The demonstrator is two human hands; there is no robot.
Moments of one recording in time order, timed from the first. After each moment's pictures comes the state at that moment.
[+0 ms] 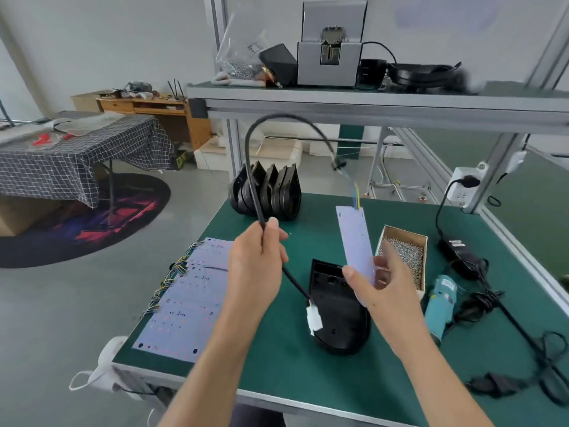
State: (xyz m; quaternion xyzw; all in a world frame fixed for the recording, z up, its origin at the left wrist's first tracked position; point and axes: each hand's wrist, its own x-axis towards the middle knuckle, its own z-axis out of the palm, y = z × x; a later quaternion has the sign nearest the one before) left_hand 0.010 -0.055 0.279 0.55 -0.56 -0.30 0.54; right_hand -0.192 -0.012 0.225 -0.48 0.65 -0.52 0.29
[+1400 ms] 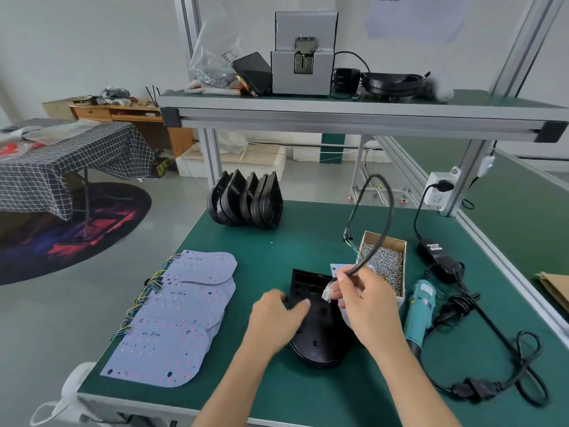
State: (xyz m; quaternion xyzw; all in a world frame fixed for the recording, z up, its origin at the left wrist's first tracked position) left_hand -0.034 -0.067 0.188 0.67 -0.61 -0.37 0.22; right_hand -0.204 -0.034 0.202 -0.51 0.61 -0.55 0.25
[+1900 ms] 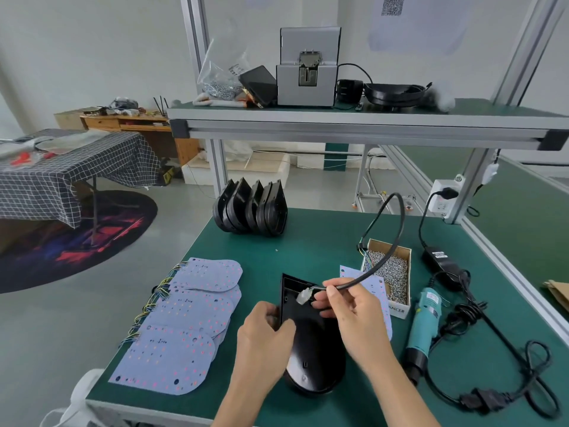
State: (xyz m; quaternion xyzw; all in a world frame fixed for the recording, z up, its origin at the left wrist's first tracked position) left_hand -0.011 -0.024 0.199 0.65 -0.53 -0.37 0.39; right_hand -0.179 -0.034 0.190 -0.46 0.53 -0.61 0.37
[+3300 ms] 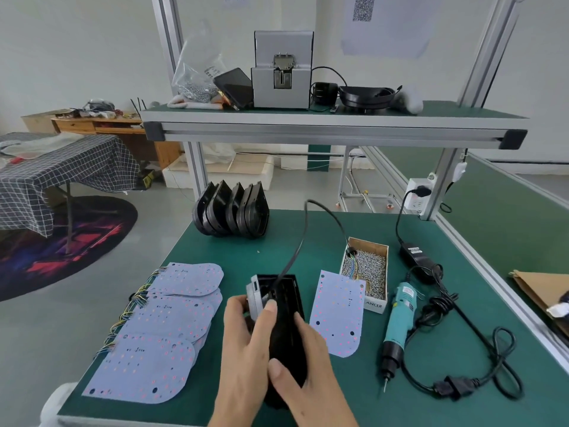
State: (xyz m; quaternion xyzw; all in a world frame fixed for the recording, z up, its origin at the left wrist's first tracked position) left_hand -0.018 0.004 0.213 0.46 -0.49 -0.48 0.56; right_hand -0.131 0.053 0.186 -0.56 0.58 -0.44 0.40
